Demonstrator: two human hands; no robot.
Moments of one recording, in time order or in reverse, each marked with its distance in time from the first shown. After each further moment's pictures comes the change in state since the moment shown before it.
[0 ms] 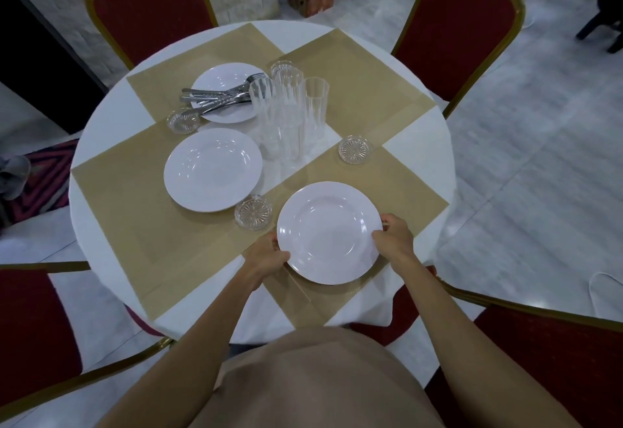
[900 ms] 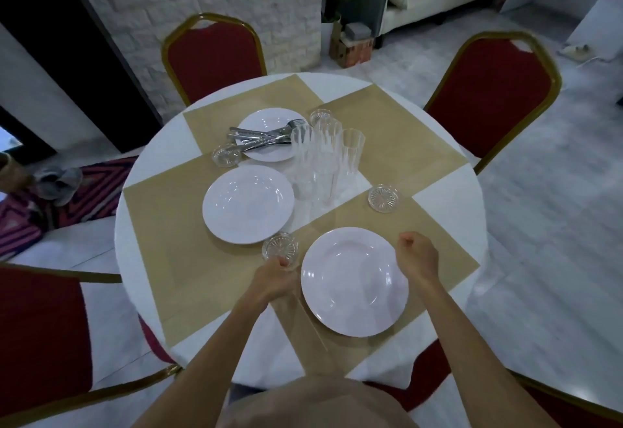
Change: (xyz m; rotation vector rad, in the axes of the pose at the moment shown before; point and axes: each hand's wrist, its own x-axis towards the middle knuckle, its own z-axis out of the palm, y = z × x) left_hand -0.014 0.026 -0.039 -0.004 0.159 -0.047; right_hand 0.028 -0.058 0.000 -0.162 0.138 -0.167
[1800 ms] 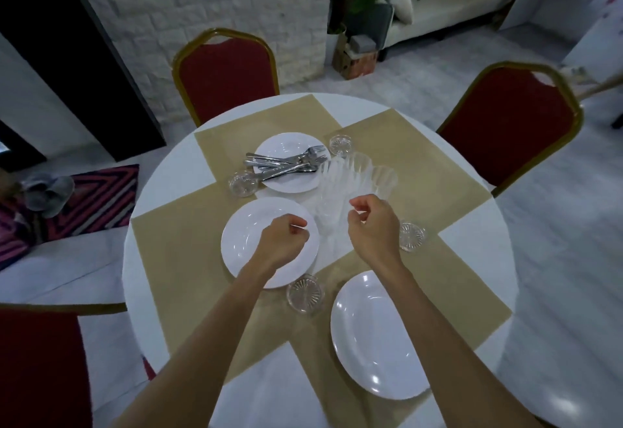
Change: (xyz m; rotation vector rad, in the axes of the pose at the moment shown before) left_hand 0.063 0.094 -0.115 -0.088 0.070 0.227; right_hand -0.011 -0.192 0.063 0.115 0.025 -0.439
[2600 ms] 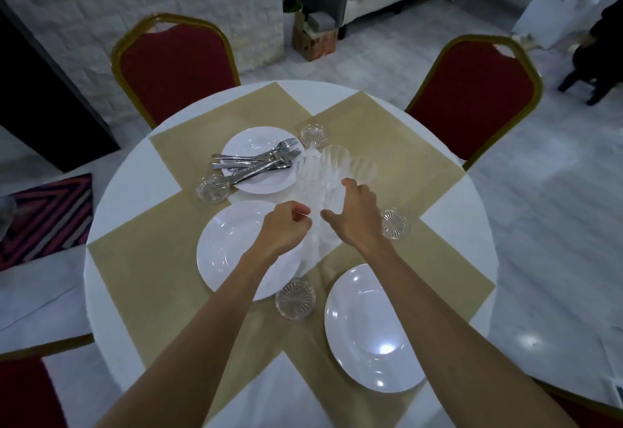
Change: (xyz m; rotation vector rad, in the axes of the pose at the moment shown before) left_hand 0.046 0.027 0.018 0.077 -0.141 0.092; right_hand 0.043 0.011 0.018 -0.444 -0.141 0.117
